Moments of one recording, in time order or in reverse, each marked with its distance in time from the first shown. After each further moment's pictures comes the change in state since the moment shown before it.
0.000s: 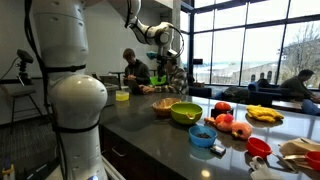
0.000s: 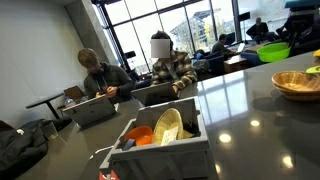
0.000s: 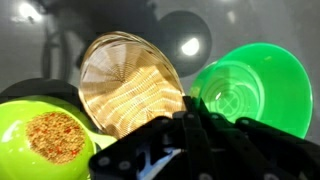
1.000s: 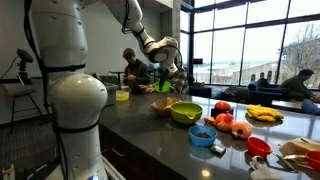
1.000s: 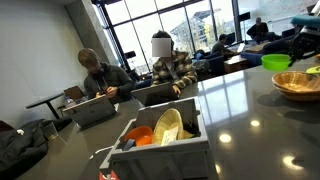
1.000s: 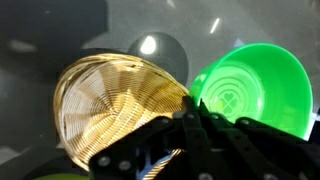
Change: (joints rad) arm 0.001 -0.026 -0.028 -0.276 0.405 0.359 -0.012
